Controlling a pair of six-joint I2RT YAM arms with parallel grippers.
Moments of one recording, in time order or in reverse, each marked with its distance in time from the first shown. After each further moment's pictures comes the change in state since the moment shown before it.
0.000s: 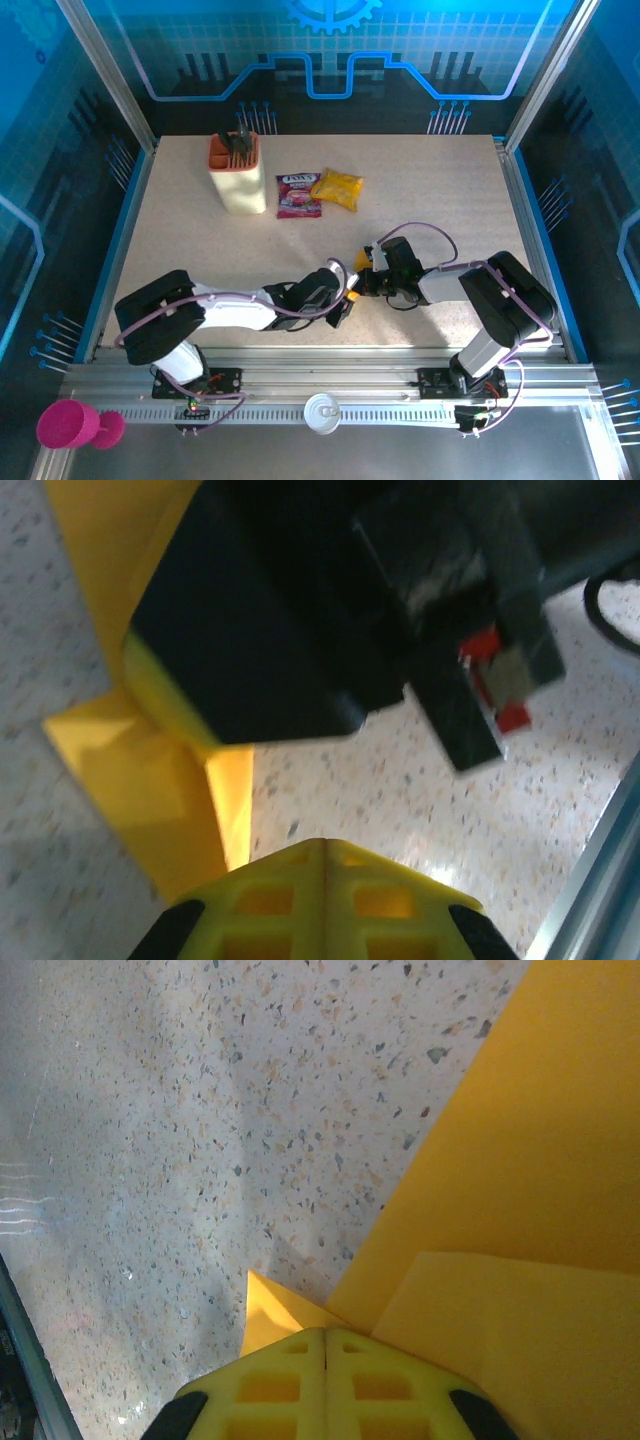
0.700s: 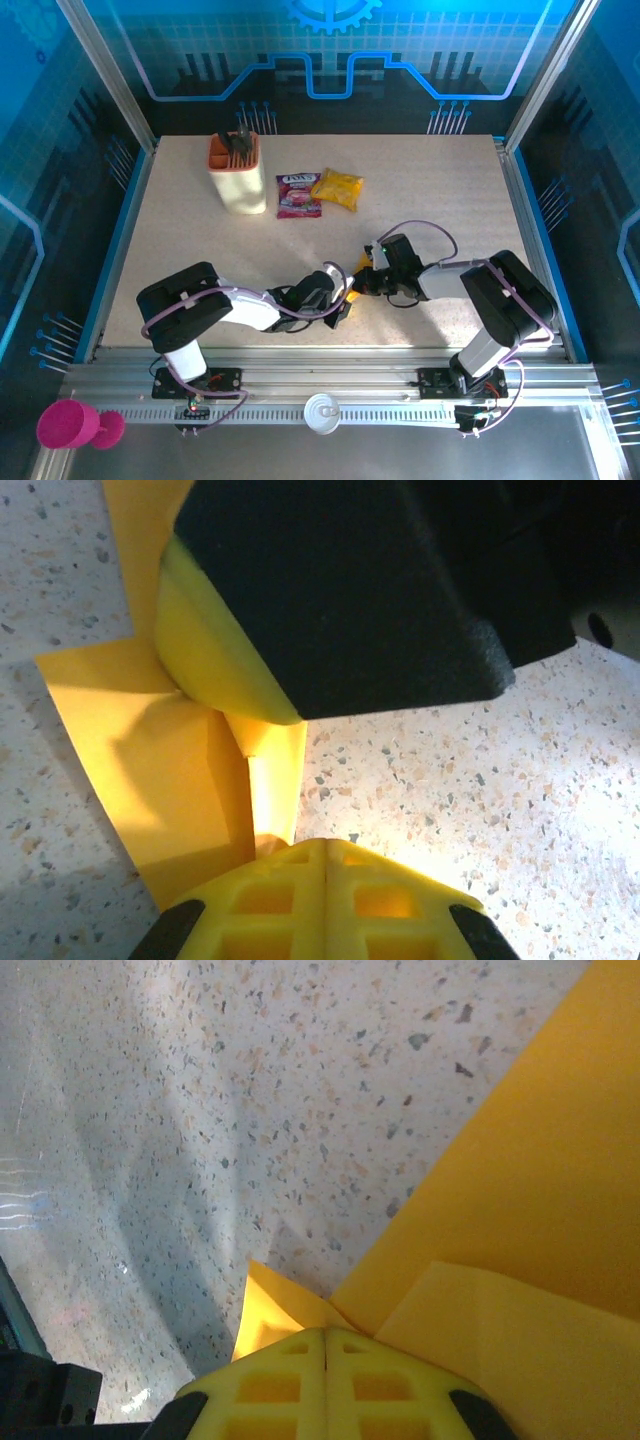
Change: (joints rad) left arm 0.042 0.116 -0.098 0.237 0.051 -0.018; right arm -0.029 -0.001 0.039 -0.091 -0.036 -0.013
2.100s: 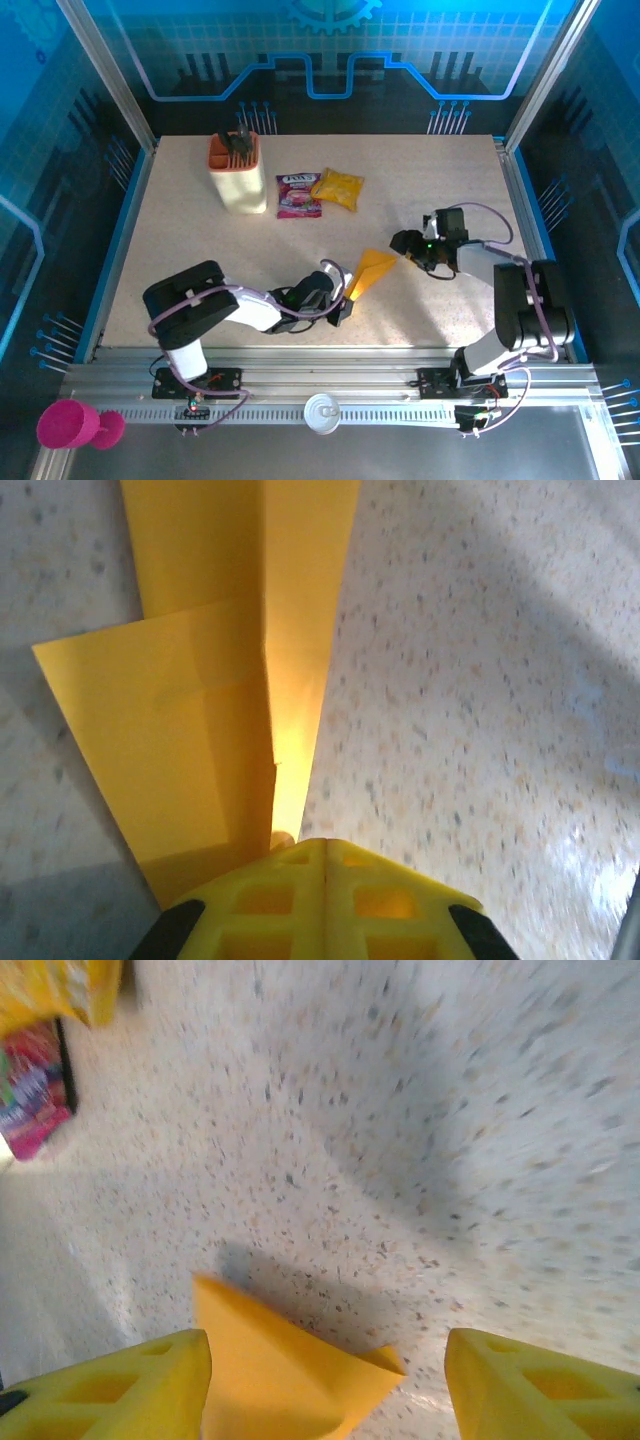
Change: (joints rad) left arm 0.002 -0.004 -0.005 0.034 0.022 -0.111; right arm -0.417 -0.115 0.146 -0.303 0.053 0.036
